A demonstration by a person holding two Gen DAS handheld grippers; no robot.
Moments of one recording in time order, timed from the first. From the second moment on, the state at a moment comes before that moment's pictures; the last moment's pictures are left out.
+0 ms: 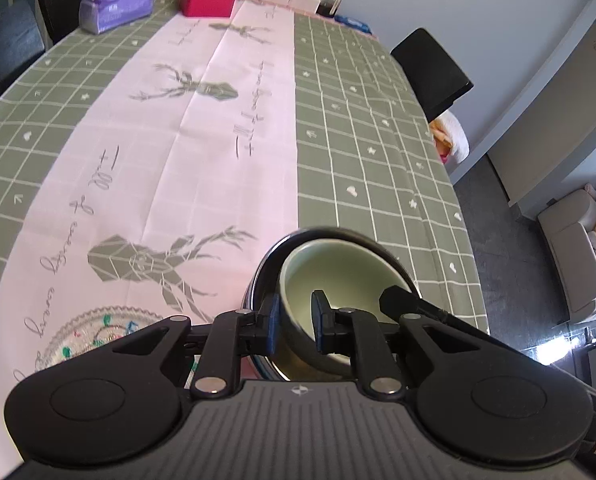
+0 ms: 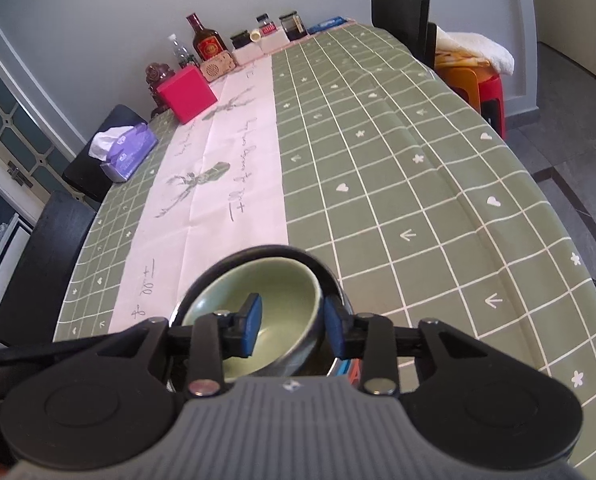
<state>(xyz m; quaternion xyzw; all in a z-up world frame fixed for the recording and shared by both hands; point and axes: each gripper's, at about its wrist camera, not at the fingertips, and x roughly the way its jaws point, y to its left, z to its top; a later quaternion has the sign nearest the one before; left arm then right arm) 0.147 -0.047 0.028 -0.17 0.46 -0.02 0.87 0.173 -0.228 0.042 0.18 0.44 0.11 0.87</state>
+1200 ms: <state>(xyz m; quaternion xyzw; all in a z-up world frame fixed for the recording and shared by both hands) 0.145 -0.015 0.024 -0.10 0.41 -0.08 0.90 0.171 -0.234 0.042 0.15 0.45 0.05 0.88</state>
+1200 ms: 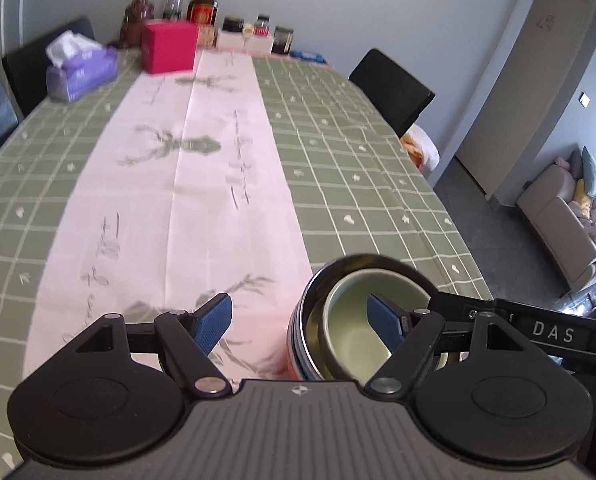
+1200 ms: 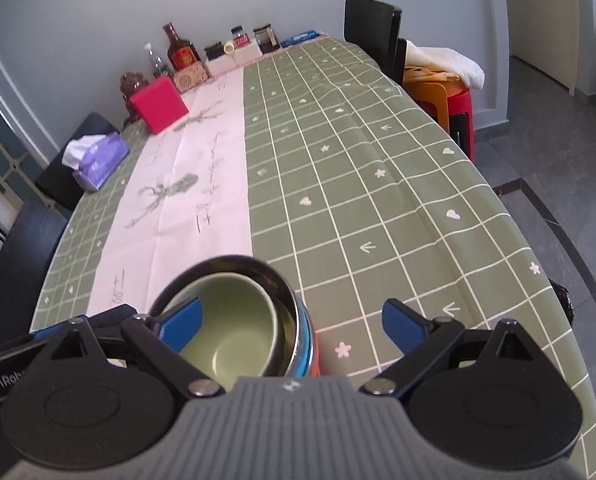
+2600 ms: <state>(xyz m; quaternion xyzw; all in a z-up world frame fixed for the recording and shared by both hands) 0.180 -0.012 -0.041 -0.21 0.52 -0.13 0.81 0.190 -0.254 -0.019 0.33 0.56 0.06 0.76</state>
